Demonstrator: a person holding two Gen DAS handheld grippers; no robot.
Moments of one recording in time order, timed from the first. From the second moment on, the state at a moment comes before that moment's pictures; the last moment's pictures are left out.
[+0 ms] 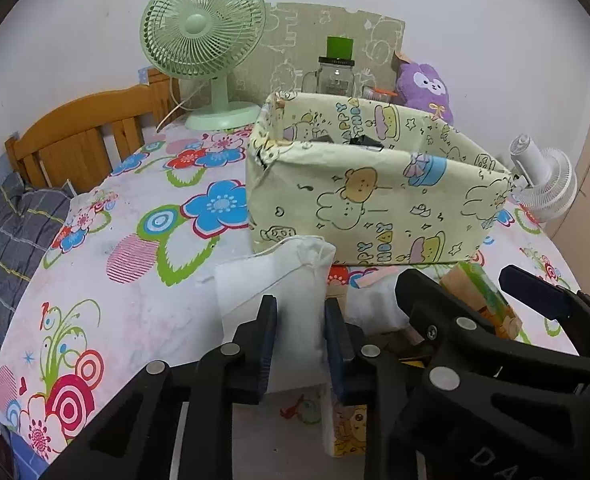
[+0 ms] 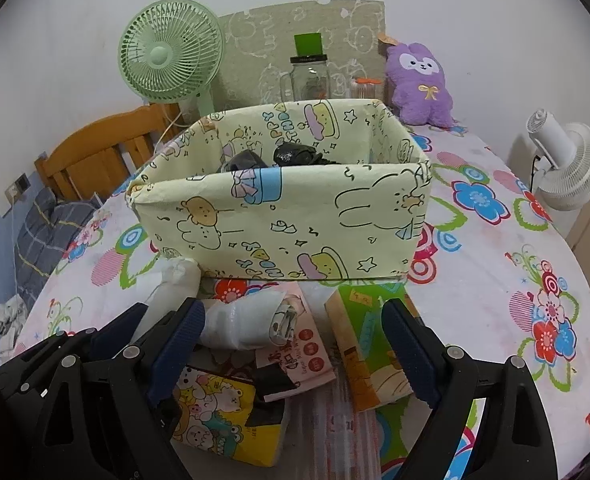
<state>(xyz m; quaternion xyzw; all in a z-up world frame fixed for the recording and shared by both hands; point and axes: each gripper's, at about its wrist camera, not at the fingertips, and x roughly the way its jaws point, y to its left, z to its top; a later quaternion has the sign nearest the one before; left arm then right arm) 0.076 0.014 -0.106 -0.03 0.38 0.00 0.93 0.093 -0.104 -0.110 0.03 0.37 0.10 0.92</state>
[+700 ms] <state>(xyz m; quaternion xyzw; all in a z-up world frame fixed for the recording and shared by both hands) 0.080 -0.036 -0.098 0.02 0.37 -0.02 0.93 0.094 -0.153 -0.111 0.07 0.37 0.08 0.92</state>
